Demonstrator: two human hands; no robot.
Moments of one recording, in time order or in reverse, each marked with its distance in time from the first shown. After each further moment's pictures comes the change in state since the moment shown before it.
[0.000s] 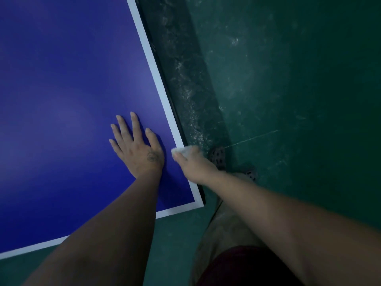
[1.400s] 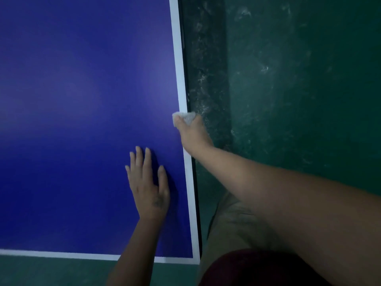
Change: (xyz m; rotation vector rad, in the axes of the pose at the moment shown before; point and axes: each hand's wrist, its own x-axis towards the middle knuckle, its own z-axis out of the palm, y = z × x) left_hand 0.047 0.019 -0.021 -0.268 -0.106 -0.051; right_hand 0.149 -0.169 -0.099 0.160 0.162 -0.014
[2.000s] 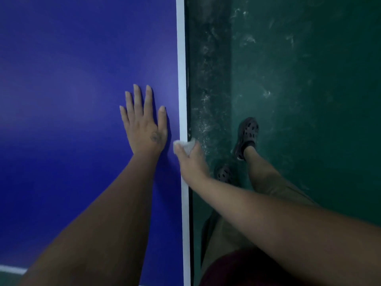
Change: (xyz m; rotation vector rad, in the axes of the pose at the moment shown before) left_hand 0.227 0.076 0.015 0.259 0.076 0.104; right_hand 0.000 -0.026 -0.013 0.066 -0.032 0.019
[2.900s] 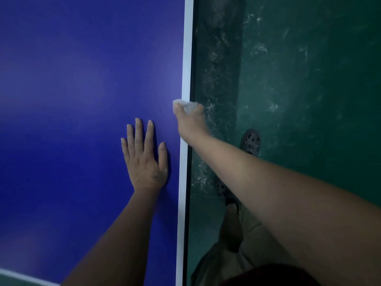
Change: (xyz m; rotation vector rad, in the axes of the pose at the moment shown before) left_hand 0.002 0.006 -0.001 -0.010 0.000 -0.038; right_hand 0.122 -0.158 -0.037 -0.020 0.012 -0.005
